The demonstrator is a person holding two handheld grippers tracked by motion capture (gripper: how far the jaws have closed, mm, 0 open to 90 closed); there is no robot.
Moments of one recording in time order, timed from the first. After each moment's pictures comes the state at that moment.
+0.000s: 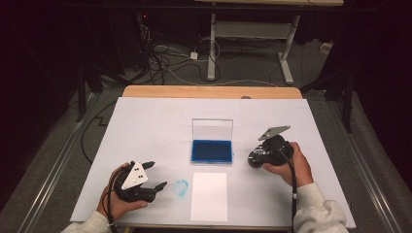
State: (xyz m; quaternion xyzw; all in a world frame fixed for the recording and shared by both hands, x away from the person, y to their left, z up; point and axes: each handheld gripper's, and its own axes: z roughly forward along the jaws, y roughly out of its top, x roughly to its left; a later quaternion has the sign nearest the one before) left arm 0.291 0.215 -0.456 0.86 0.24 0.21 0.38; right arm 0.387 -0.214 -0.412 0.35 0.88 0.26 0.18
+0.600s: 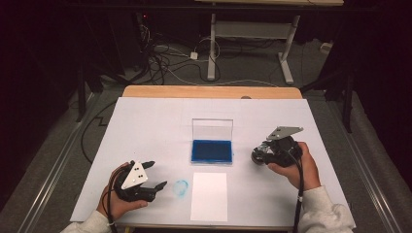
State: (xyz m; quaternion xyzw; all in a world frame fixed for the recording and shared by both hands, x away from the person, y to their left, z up) left arm 0.292 0.215 -0.456 0.86 0.24 0.21 0.39; right arm 0.370 -0.224 -0.391 0.34 0.86 0.31 0.21
